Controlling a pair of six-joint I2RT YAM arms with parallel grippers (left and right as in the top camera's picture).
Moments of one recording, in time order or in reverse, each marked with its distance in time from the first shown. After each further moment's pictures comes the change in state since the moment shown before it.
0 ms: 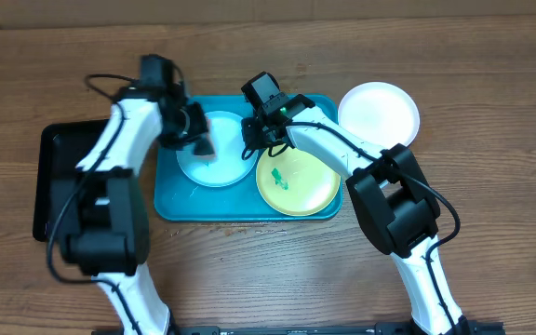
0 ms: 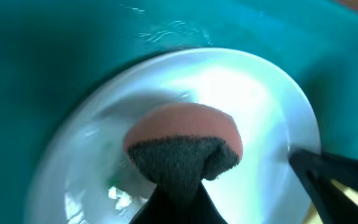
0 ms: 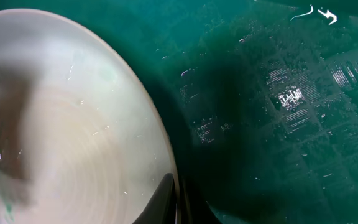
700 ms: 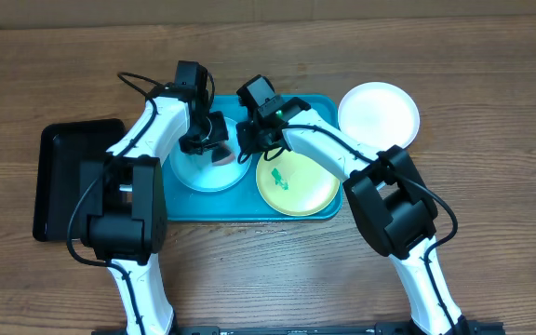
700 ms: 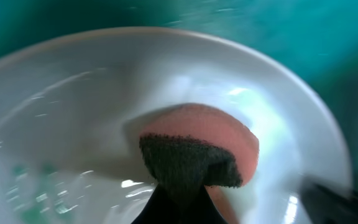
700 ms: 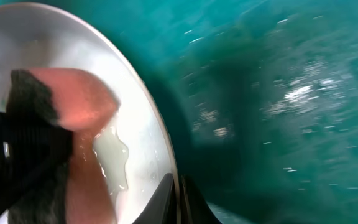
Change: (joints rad) left arm -0.100 0.095 0.034 -0.040 -0.145 -0.055; right arm 0.017 0.000 0.000 -0.006 -0.035 0.000
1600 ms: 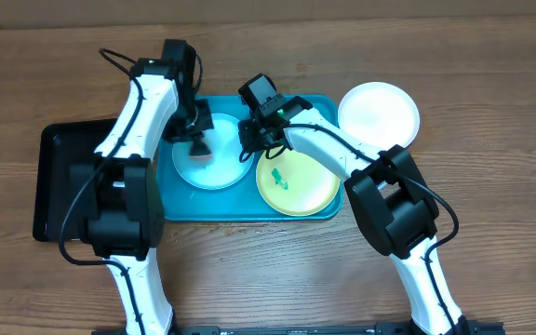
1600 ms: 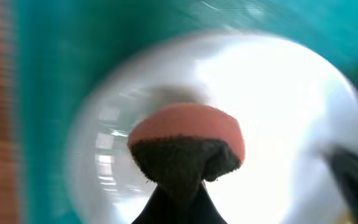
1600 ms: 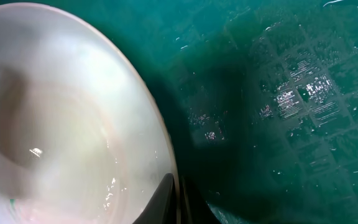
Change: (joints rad) left arm 0.028 0.022 0.232 -0.301 -0.080 0.048; right arm -0.008 0.000 0.000 0.004 0.019 0.000
